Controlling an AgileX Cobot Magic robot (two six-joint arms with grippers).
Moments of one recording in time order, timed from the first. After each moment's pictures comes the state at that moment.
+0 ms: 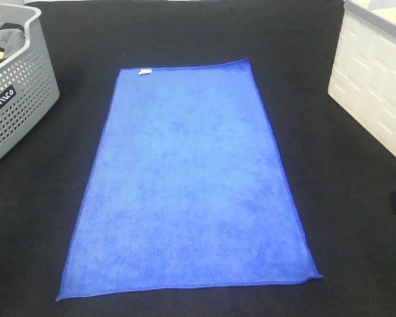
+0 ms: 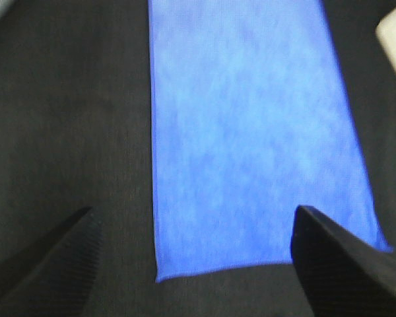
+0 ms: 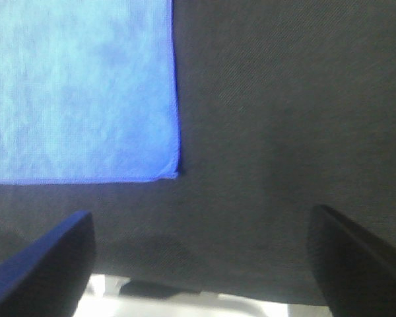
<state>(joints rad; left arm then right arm) -0.01 0.79 -0.52 -0.57 0.68 0.09 0.00 0.94 -0.61 0.31 0.91 -0.10</state>
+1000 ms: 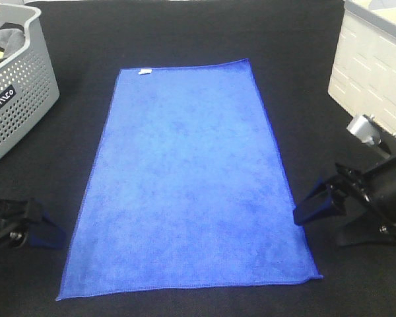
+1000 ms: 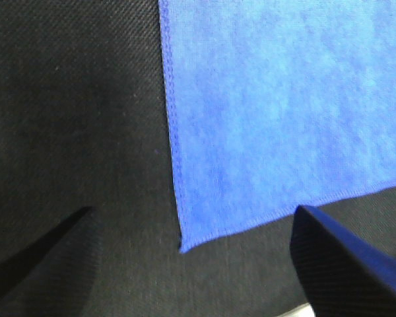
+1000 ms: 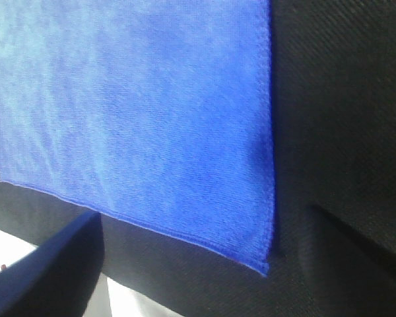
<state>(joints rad) -0.14 1.48 -0.45 -0.98 0.44 0.62 0.00 1.63 -0.59 0.93 0.69 -0.71</state>
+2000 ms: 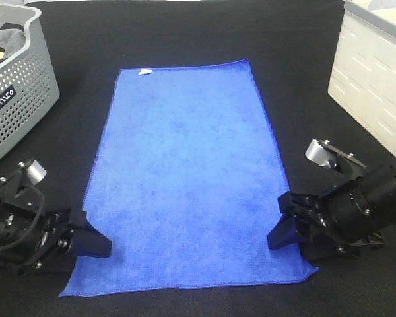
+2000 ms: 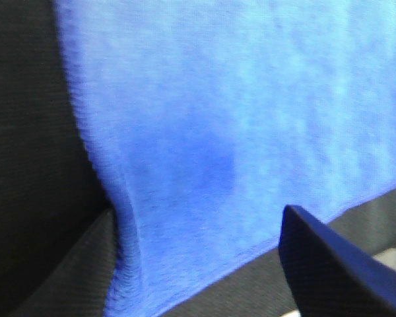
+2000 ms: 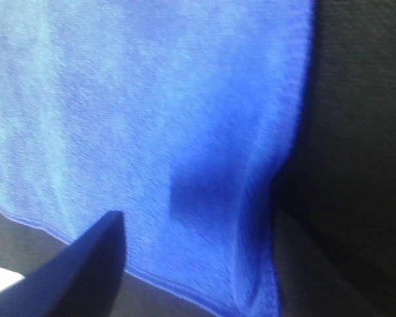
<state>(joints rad) -0.17 1.83 -0.47 -1.62 0.57 1.24 0.20 1.78 -0.57 1.10 0.49 -0.81</state>
